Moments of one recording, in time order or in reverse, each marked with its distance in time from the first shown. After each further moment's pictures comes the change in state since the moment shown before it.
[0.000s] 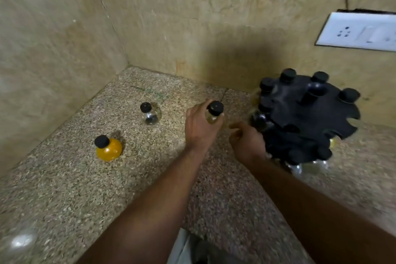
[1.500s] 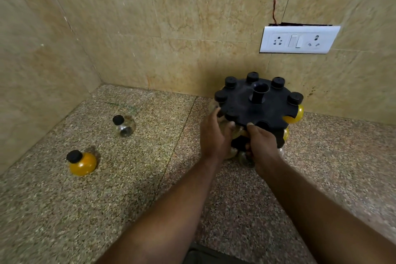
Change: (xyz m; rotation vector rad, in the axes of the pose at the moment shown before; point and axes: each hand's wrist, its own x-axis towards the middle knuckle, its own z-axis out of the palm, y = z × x) left_hand -0.070 0.088 0.073 -0.302 -0.109 0.111; right_hand -0.044 0.048 -0.109 0.819 0.173 0.373
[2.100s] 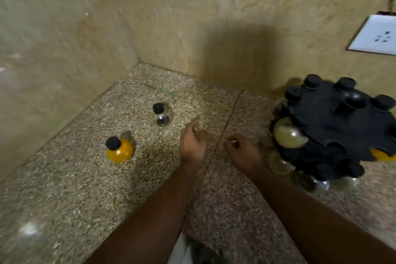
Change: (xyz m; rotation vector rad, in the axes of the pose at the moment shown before) left_hand 0.036 -0.161 -0.129 0.104 0.187 -0.424; right_hand 0.032 0.072 0.169 -0.751 -0.381 -0.205
